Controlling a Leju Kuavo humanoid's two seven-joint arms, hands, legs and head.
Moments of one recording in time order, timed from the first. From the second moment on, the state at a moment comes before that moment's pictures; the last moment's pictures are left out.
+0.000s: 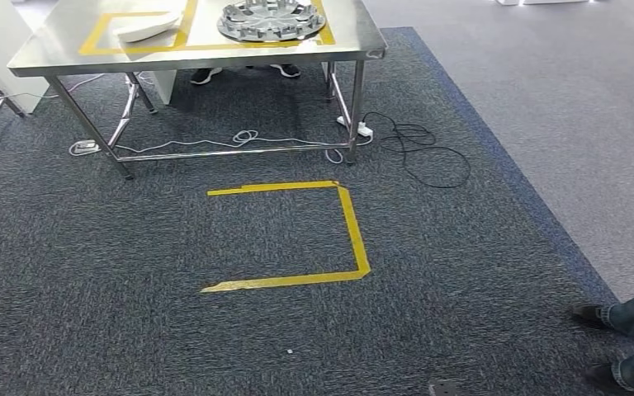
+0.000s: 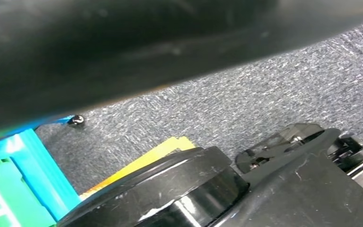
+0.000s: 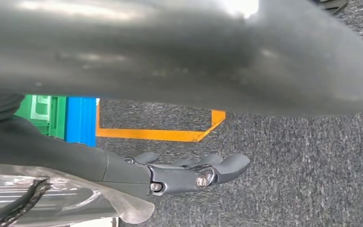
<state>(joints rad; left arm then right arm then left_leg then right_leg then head) -0.08 -0.19 0.97 -0.24 -1.43 0.20 -0.33 -0.10 0.21 -1.33 -0.29 1.34 -0.17 -0.08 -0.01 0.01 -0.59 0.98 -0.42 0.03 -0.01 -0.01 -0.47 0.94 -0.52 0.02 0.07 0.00</state>
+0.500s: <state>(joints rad) -0.08 -0.19 0.97 -0.24 -1.45 0.20 -0.32 -0.10 0.21 -1.33 -0.29 1.34 -0.17 -0.08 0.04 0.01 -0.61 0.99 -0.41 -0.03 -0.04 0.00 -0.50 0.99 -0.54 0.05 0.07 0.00</state>
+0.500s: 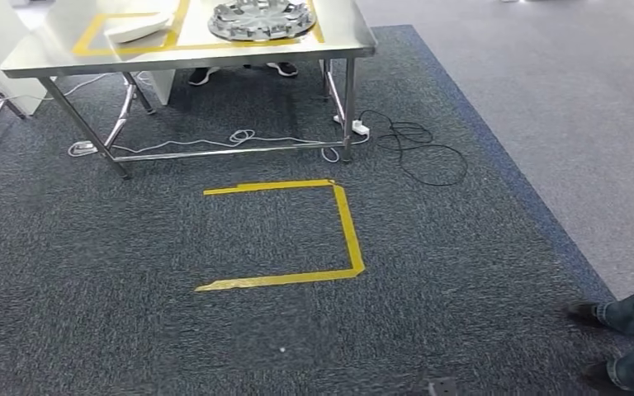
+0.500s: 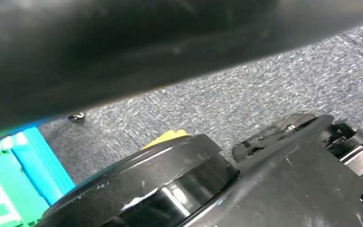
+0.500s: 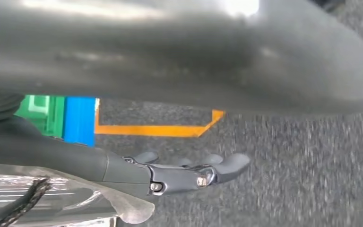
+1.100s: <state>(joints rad) -0.08 -0.19 0.97 -0.24 -1.46 0.21 -0.32 -0.10 0.21 -1.33 -0.28 1.33 -0.17 -0.08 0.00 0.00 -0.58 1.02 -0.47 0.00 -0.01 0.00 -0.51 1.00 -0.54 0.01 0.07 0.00</state>
